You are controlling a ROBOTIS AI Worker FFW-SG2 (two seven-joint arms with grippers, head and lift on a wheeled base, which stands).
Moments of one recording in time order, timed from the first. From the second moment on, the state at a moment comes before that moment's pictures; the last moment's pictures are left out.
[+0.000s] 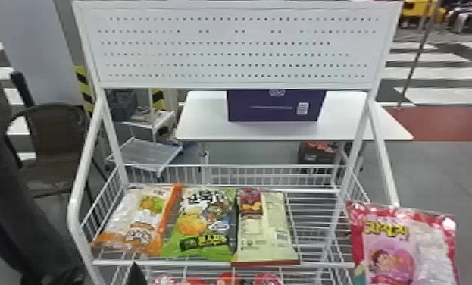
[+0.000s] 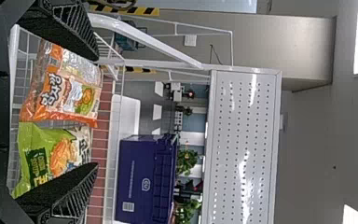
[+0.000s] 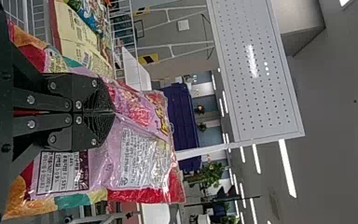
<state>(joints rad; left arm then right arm) 0.77 0.27 -0.12 -2.21 0.14 -0.23 0.29 0.88 -0.20 -0.07 -2.12 -0.37 -0.33 0.17</state>
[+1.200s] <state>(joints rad) 0.44 0.26 -0.16 -2.00 0.13 0.01 0.26 0.87 -0.20 -0.06 -2.11 -0.37 -0.33 0.17</state>
